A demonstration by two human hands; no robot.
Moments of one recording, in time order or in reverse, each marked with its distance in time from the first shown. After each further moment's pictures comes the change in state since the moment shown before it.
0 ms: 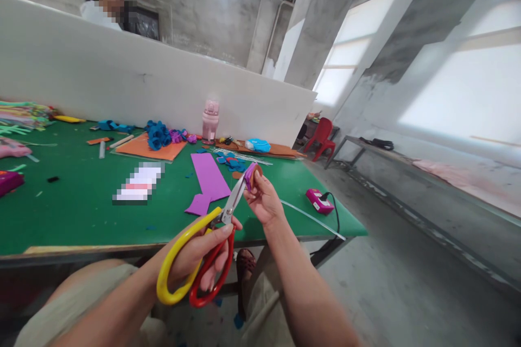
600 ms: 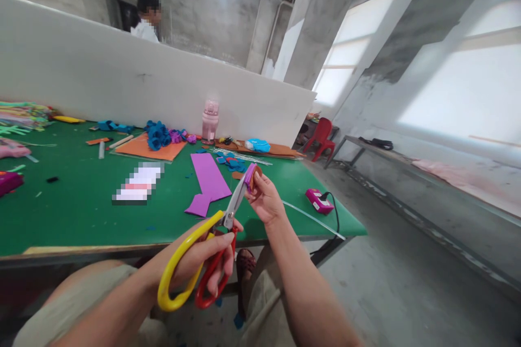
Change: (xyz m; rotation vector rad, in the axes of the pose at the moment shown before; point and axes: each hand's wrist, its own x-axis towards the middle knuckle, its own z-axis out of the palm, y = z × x) left_hand -0.005 0.001 0.000 0.005 -0.031 -0.035; right_hand -0.002 -0.002 -0.002 -0.066 -0.061 -0.037
